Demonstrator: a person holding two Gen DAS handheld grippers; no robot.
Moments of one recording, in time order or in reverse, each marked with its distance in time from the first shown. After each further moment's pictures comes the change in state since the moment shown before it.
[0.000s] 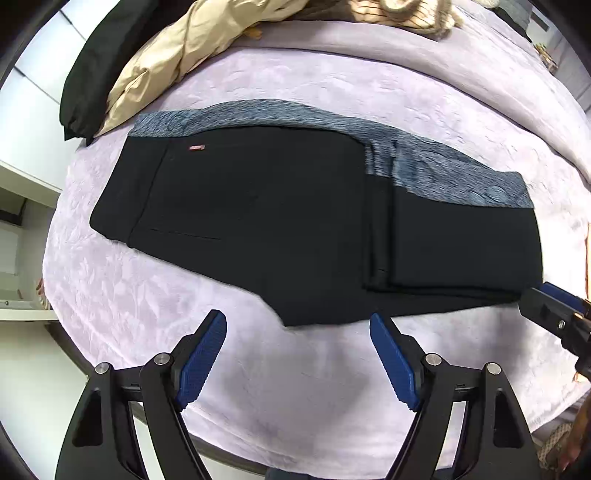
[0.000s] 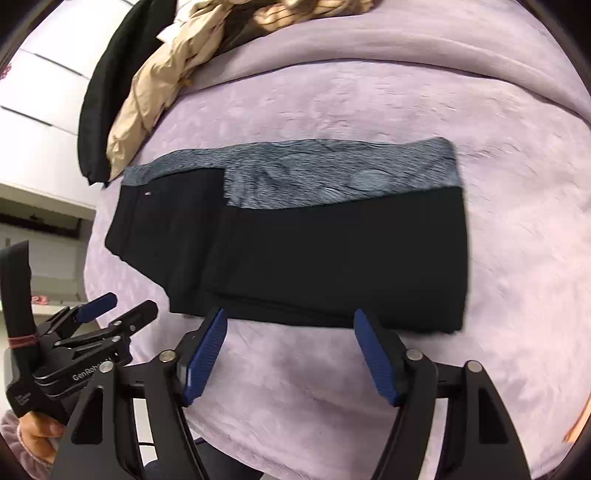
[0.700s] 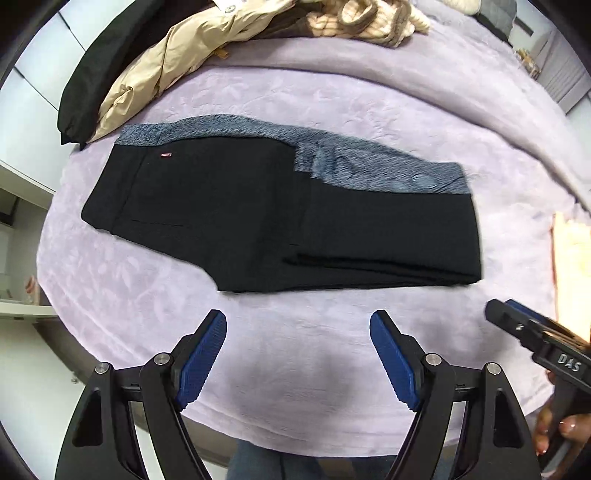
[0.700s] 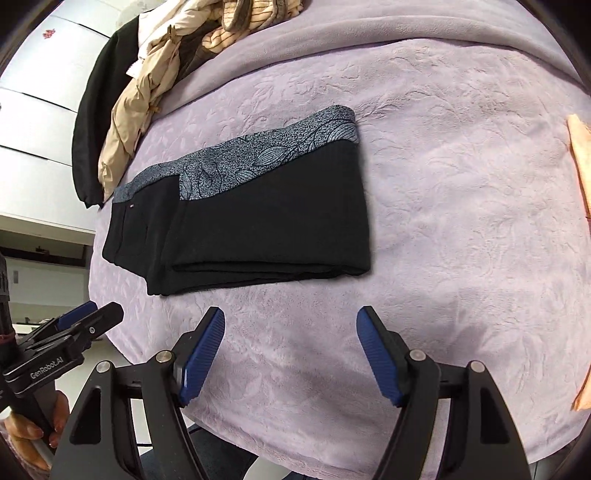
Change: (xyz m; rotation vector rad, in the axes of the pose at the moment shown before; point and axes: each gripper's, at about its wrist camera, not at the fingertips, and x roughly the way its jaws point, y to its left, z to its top) left arm -0.048 -0.053 -0.028 -0.020 -0.039 -0.069; right arm -0.026 -0.077 -0.039 0.101 -0.038 0.064
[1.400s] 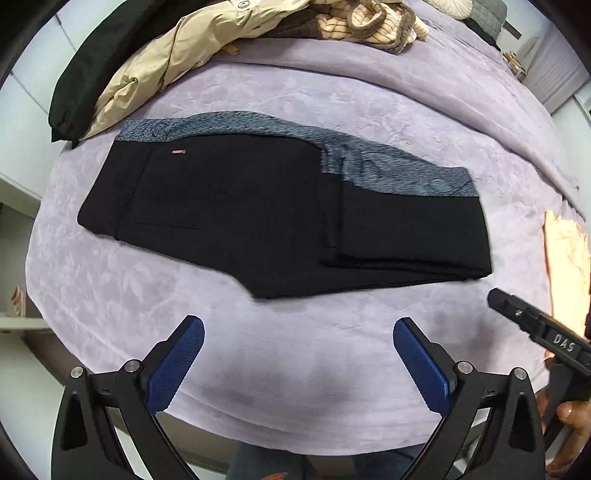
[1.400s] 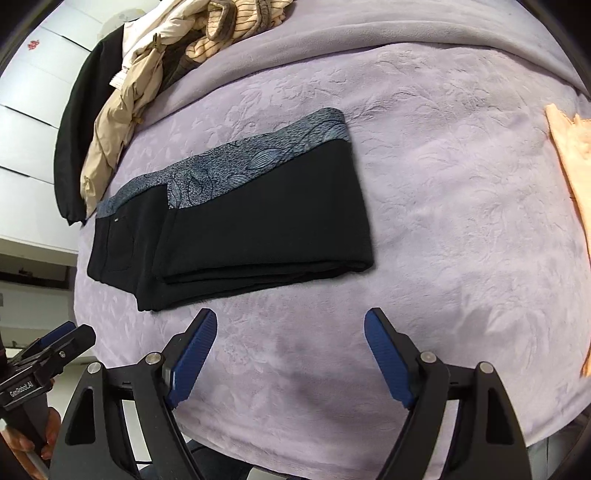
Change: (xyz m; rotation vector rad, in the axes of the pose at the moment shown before) left arm 0.015 0.071 0.011 0.052 0.009 -0.070; right arm 0.018 0.040 -0.010 0.075 -0.058 -0.126
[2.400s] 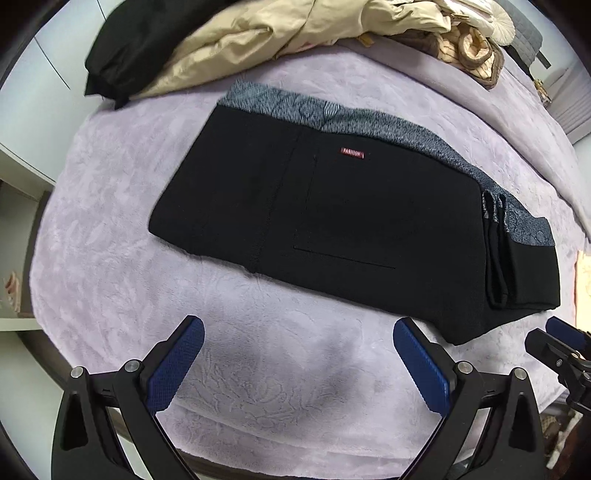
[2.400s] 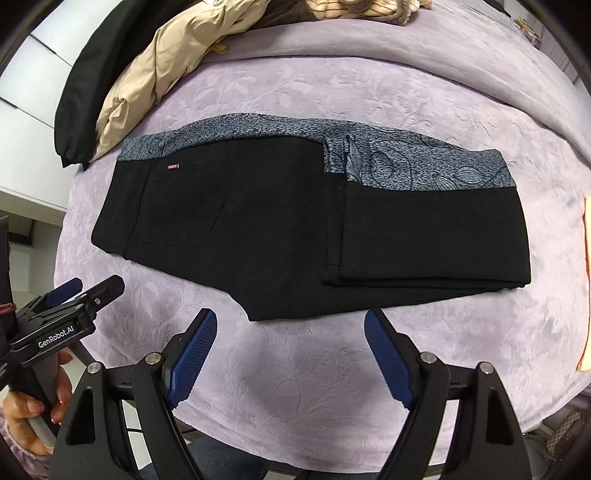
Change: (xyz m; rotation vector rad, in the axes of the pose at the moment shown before) left arm 0.055 0.196 0.036 -0.099 0.013 -0.037; right arm 0.062 0.215 -0.006 -0.185 0.091 -0.161
